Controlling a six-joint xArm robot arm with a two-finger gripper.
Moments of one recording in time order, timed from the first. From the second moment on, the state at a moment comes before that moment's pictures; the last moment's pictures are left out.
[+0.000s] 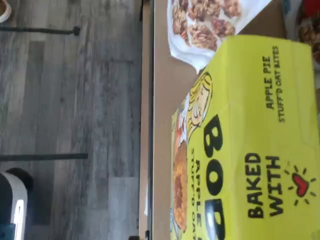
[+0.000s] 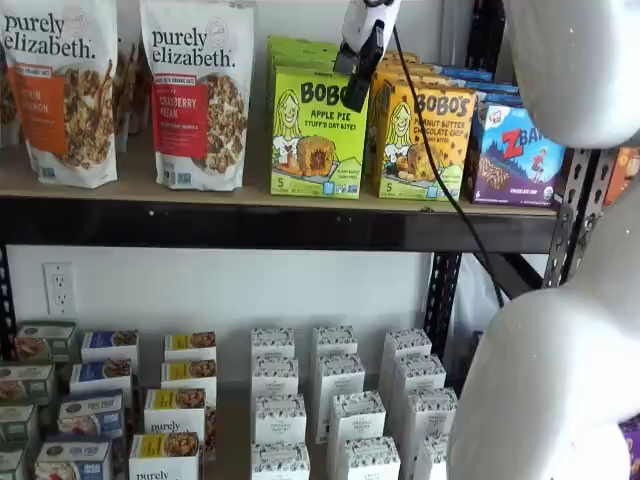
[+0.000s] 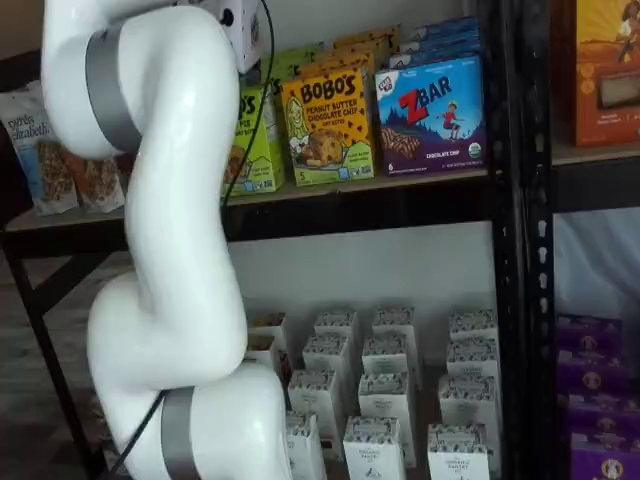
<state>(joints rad) 0.15 -0.10 -1.64 0.25 1.61 -1.37</state>
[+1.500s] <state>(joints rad) 0.21 -0.10 -1.60 0.20 1.57 -1.34</state>
